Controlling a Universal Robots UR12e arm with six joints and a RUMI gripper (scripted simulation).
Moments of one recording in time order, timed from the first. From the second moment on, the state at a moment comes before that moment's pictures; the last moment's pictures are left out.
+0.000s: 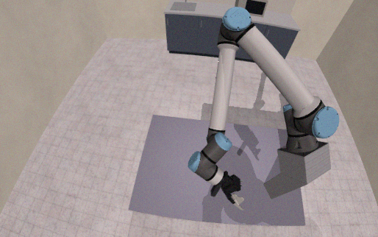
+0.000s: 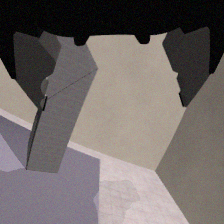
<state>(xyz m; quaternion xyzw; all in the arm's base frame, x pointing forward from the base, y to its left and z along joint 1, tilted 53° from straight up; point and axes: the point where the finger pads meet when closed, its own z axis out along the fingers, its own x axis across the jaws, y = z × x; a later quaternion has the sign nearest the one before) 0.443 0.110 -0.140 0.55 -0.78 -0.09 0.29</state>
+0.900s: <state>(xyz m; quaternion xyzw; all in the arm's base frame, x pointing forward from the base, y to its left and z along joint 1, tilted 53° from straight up) 0.447 0.107 -0.142 0.55 -0.78 -0.08 0.29</state>
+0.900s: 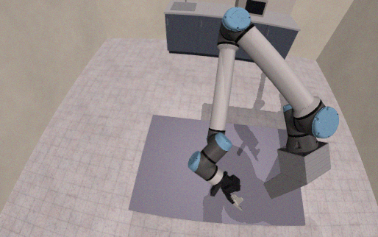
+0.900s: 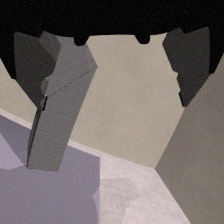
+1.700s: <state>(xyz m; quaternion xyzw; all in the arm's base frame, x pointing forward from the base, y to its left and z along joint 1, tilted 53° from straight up) 0.542 0.007 -0.158 0.45 -0.87 0.09 0.18</state>
